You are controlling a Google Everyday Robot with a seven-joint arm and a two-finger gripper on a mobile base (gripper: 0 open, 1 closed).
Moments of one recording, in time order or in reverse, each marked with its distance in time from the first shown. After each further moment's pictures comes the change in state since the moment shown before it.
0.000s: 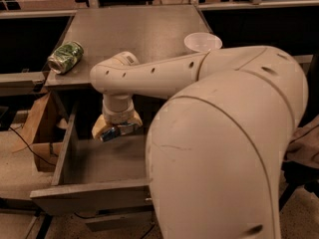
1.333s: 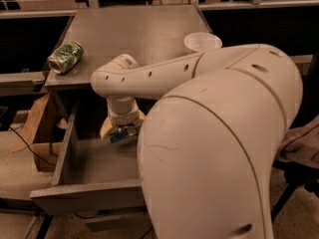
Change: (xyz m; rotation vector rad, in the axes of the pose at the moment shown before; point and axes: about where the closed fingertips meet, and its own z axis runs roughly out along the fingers) arm 0.009 -0.025 0.010 0.099 0.027 0.038
